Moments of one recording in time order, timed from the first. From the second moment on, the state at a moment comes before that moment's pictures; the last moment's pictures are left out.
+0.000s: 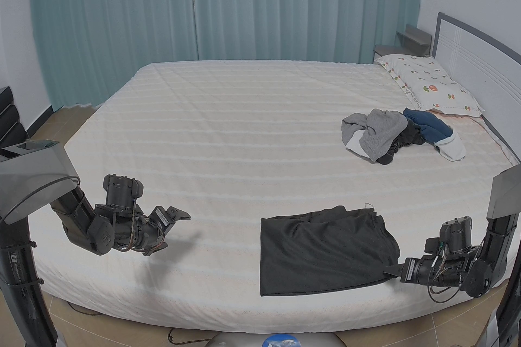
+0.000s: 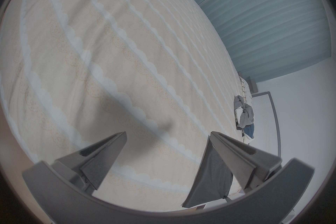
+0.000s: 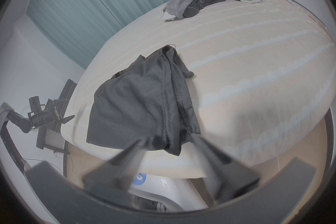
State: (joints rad) left arm -0.15 2.17 -0.72 -0.67 -0.26 -0.93; right arm 0.14 2.13 -0.12 -1.21 0.19 0.41
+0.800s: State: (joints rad) left arm -0.16 2.19 -0.71 -0.73 -0.21 -0.93; right arm 0.11 2.21 -0.50 -1.17 0.24 0.50
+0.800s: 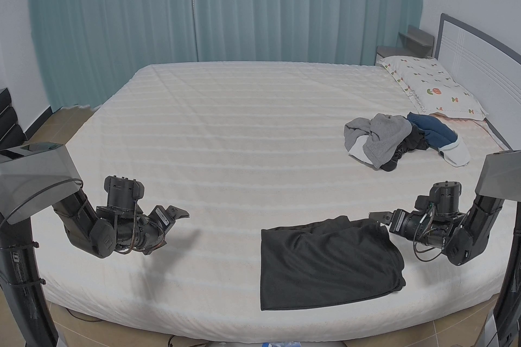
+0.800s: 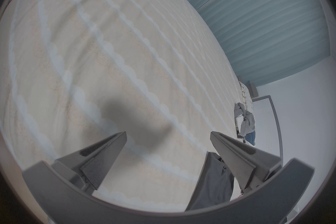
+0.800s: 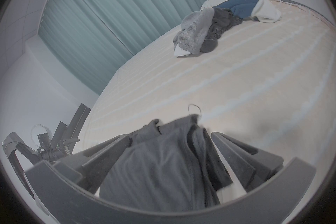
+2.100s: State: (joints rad) left arm -0.16 2.20 -0.71 -0.74 -0.21 -0.93; right arm 0.08 2.37 -0.64 -1.16 0.19 0.57
